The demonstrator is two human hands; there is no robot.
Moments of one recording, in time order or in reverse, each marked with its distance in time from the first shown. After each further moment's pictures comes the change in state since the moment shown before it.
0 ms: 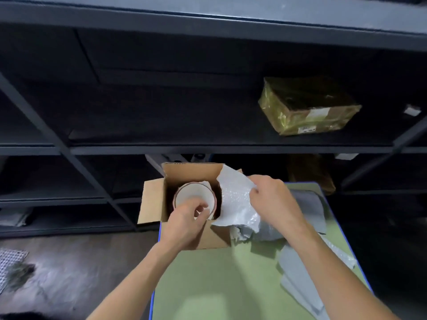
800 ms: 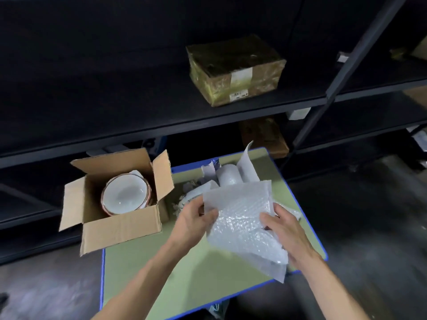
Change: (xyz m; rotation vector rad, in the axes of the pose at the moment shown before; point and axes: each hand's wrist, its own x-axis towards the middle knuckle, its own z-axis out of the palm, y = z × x) left_hand -0.040 0.130 0.123 -0.381 -0.326 0.020; right_hand -0.117 0.232 0.014 1.052 -0.060 0.452
